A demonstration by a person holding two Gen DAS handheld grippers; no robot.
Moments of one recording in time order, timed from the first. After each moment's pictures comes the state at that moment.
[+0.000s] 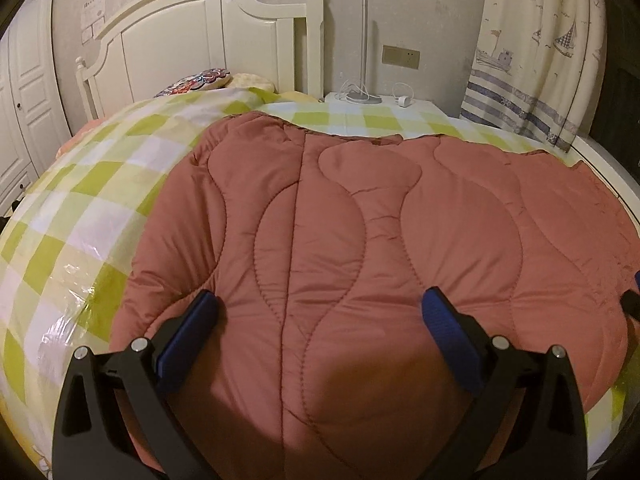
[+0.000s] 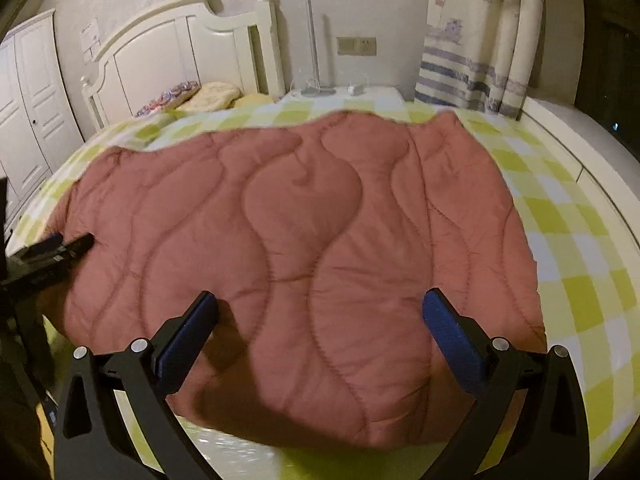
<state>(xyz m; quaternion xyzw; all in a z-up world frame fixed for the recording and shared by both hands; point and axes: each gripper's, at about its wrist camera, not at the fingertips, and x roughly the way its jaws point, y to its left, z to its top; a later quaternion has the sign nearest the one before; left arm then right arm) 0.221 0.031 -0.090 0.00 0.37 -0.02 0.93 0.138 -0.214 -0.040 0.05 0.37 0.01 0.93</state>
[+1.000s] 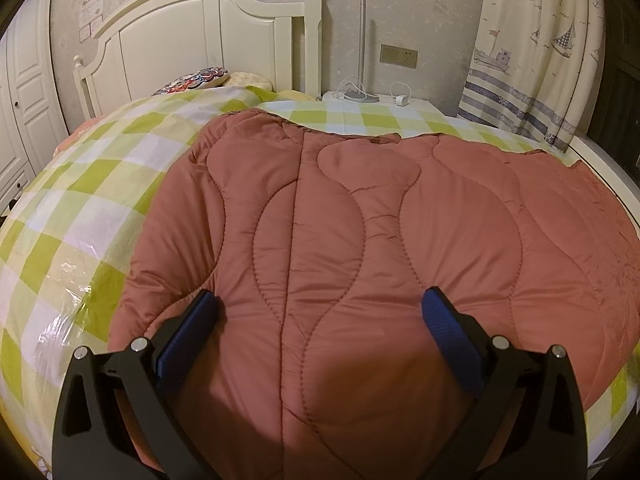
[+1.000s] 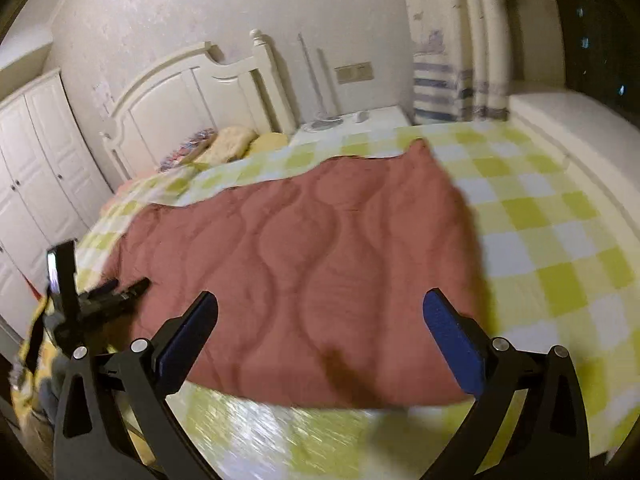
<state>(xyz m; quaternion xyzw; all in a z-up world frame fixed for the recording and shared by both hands) 0.220 0.027 -0.092 0.00 0.37 -0.03 0.93 0.096 -0.273 -0.001 0.13 0.33 0.04 0.93</state>
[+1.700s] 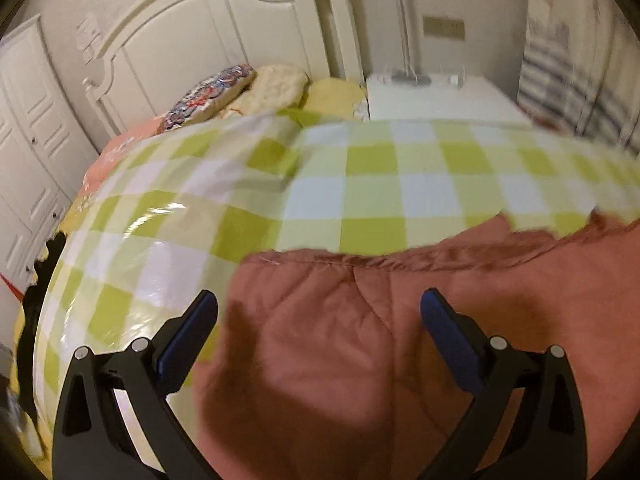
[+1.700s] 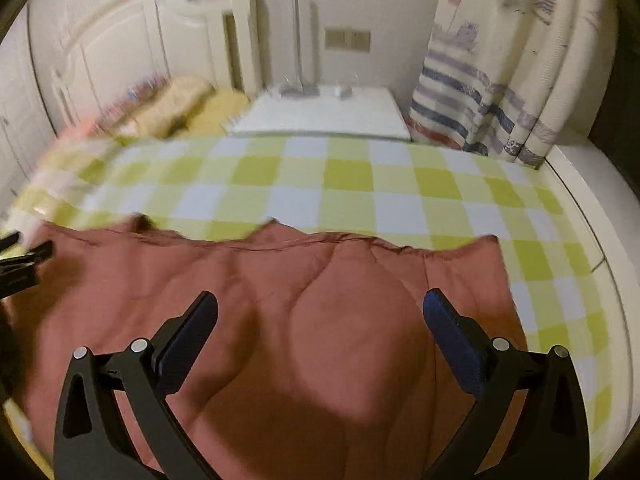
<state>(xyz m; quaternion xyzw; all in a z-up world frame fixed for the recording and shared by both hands) 0.378 0.044 -0.073 0.09 0.43 0.05 0.90 0.327 -0.243 -0.018 0.01 0.43 -0.04 0.90</state>
